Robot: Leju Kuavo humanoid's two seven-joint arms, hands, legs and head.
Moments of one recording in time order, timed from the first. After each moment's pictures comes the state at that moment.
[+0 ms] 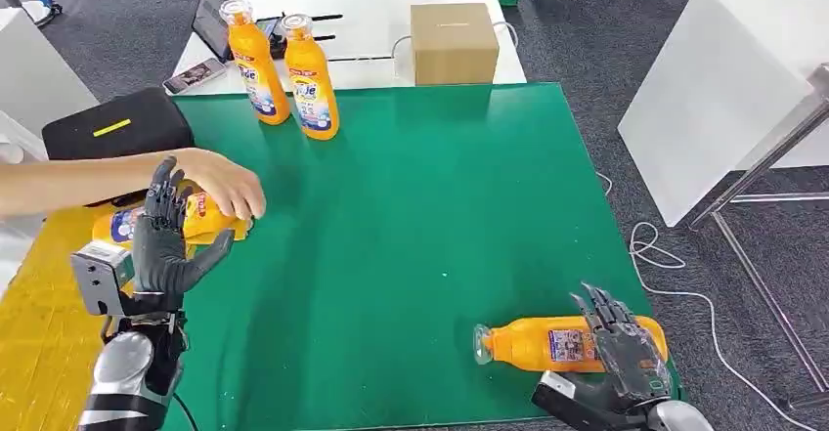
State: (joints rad) left arm -0.10 0.00 0.00 -1.55 -0.02 0.02 -0.38; right arm 0.29 -0.40 0.27 -1.68 0.96 -0.16 0.12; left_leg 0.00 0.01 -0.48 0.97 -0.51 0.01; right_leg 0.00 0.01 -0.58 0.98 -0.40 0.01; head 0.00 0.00
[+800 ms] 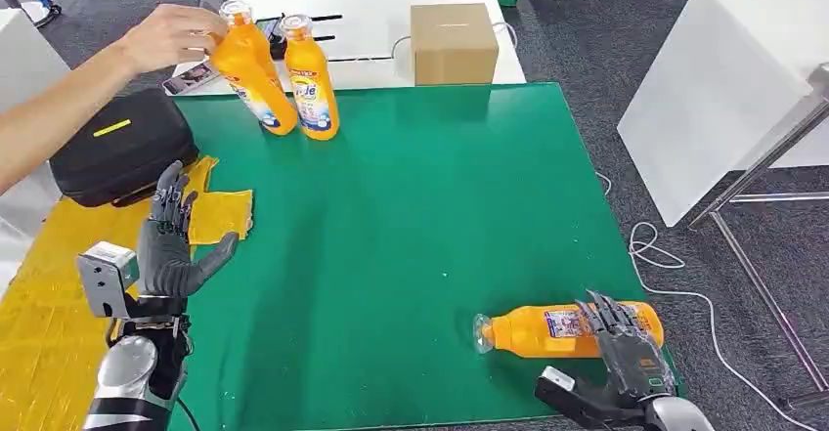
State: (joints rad) left arm -0.09 -0.01 0.00 -1.55 -0.02 0.02 -0.37; right arm 0.26 -0.42 0.28 -1.61 1.04 -0.10 0.22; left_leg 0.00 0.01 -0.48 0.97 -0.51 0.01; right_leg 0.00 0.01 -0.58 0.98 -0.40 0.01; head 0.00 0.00
